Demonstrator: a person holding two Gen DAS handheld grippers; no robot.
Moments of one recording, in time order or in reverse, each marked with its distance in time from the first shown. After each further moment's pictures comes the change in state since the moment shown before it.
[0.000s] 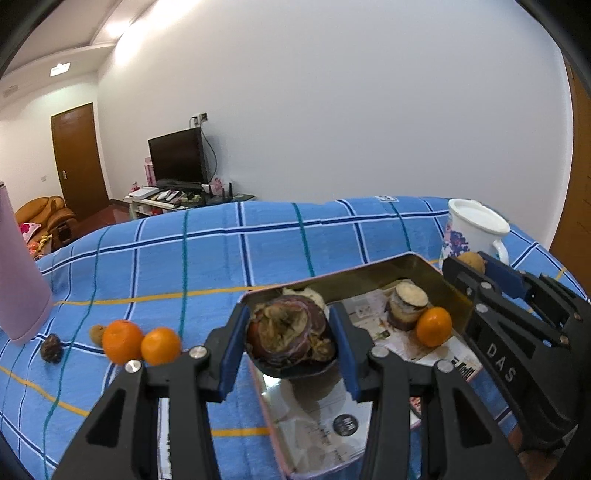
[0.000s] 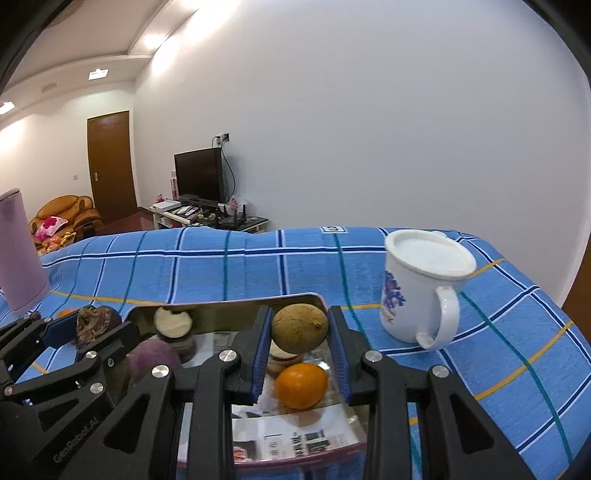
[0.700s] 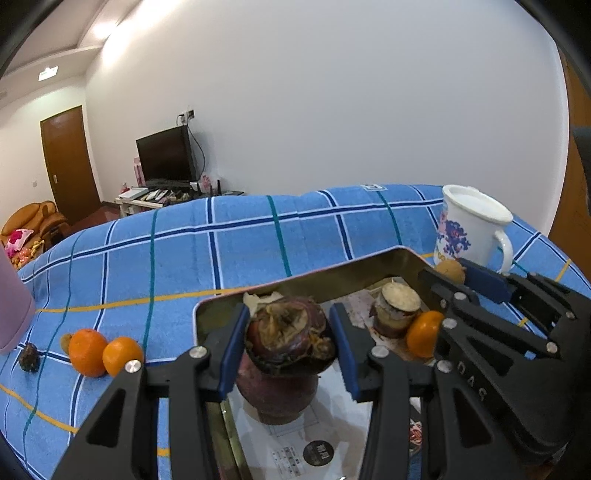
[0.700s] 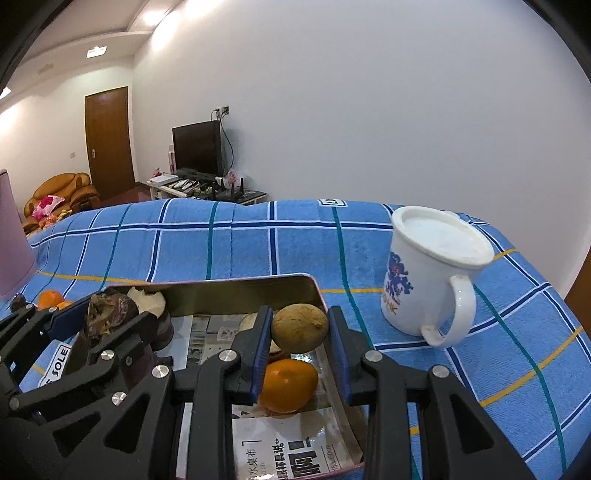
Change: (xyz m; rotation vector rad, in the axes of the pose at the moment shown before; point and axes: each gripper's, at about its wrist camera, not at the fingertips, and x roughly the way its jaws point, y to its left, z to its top) left arm 0.029 -0.025 0.001 0.035 0.018 -0.019; right arm 0.034 -0.001 -0.002 -0.035 0.106 0.000
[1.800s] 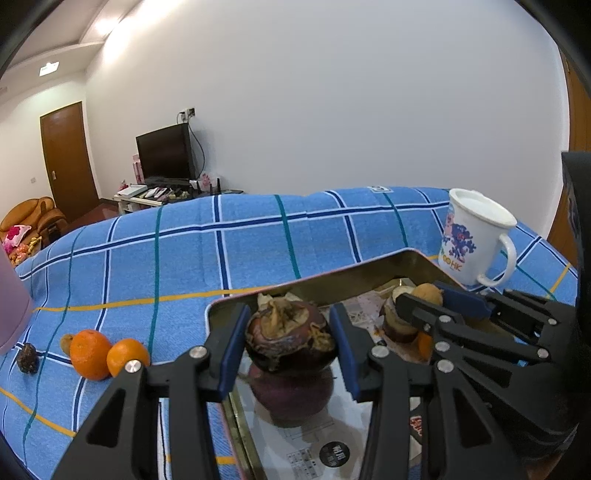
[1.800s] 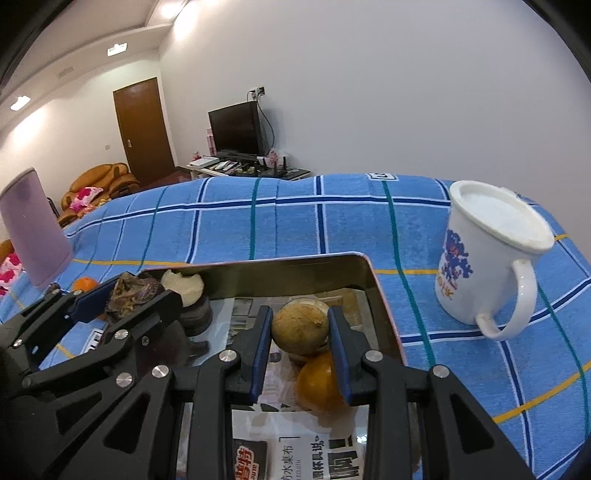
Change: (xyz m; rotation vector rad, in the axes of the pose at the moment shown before) left arm 0.001 0.016 0.001 -0.018 0.004 -0.014; right arm 0.023 -0.002 -0.001 0.015 0.092 0.209
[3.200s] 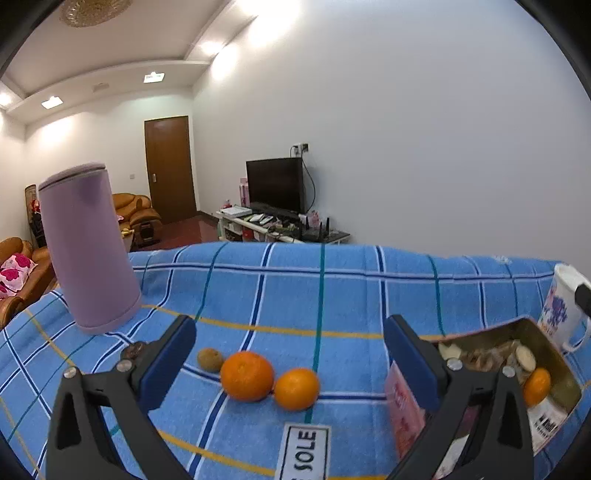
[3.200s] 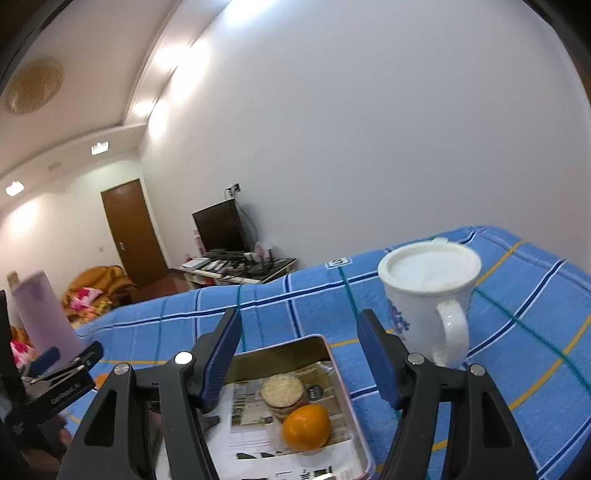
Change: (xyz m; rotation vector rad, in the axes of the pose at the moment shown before) left arm -0.038 0.090 -0.007 -0.171 -0.177 0.383; right arm -0.057 -0.010 -0.001 0.176 -0.378 -0.043
